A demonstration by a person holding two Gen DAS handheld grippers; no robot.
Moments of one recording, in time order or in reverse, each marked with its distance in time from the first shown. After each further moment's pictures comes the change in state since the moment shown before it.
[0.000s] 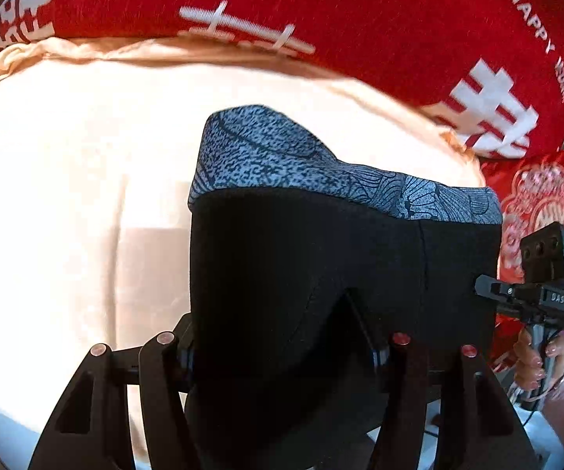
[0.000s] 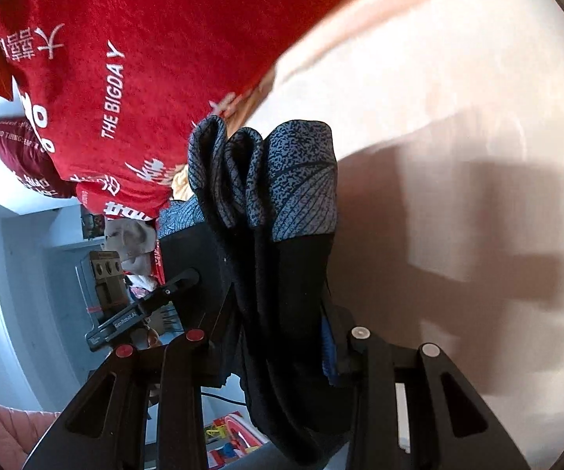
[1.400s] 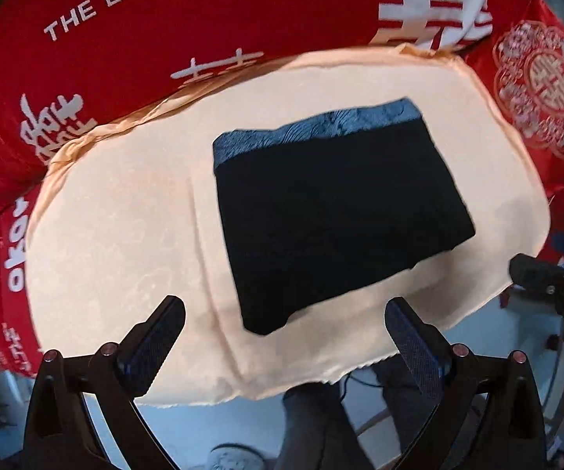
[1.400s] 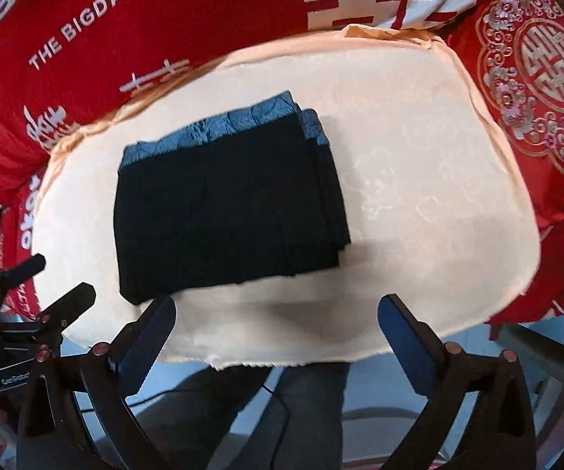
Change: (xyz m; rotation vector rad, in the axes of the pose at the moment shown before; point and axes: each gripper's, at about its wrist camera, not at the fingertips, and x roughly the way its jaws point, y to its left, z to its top) left arm -0.097 -0.086 -0.088 0.348 0.030 0.377; right arm -0.008 0.144 -0.152 -0.060 -0.185 -0.783
